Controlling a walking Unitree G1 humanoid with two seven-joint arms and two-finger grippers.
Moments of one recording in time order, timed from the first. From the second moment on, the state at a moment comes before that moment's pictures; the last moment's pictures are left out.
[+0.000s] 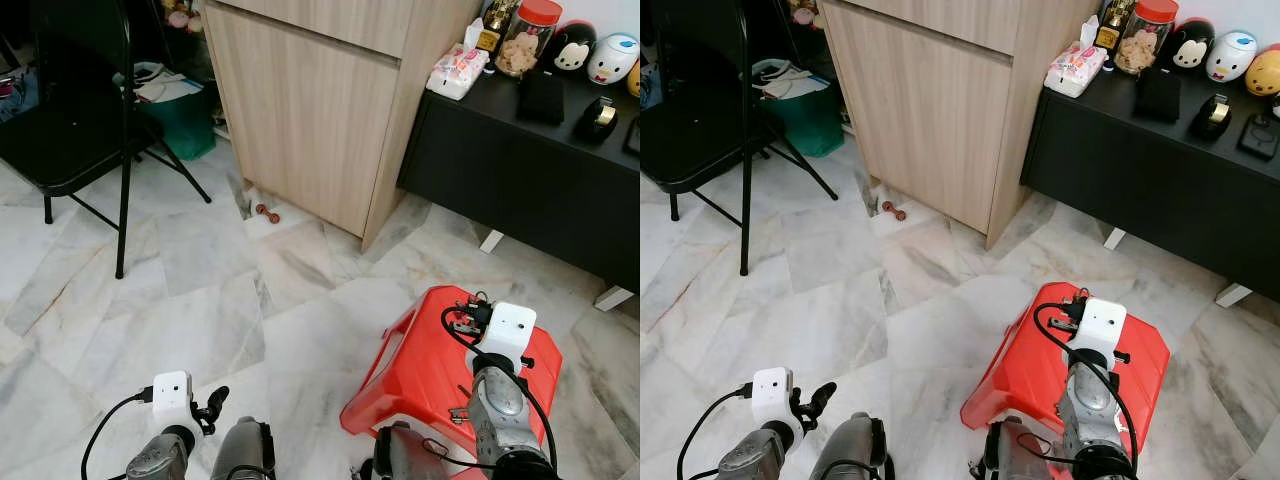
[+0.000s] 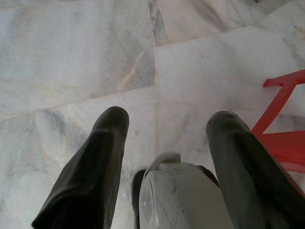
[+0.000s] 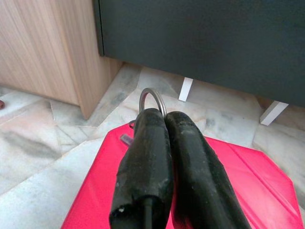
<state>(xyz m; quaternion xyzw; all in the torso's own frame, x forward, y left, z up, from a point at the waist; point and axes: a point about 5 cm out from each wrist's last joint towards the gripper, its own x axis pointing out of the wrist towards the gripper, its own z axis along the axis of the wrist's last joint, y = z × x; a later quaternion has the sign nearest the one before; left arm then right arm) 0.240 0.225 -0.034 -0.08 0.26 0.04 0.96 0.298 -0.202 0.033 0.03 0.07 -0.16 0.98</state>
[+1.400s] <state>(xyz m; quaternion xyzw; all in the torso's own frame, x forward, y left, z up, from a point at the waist) 0.239 0.227 -0.035 -0.08 0.27 0.05 0.96 0.304 -0.198 0.042 0.03 0.06 -0.14 0.99</state>
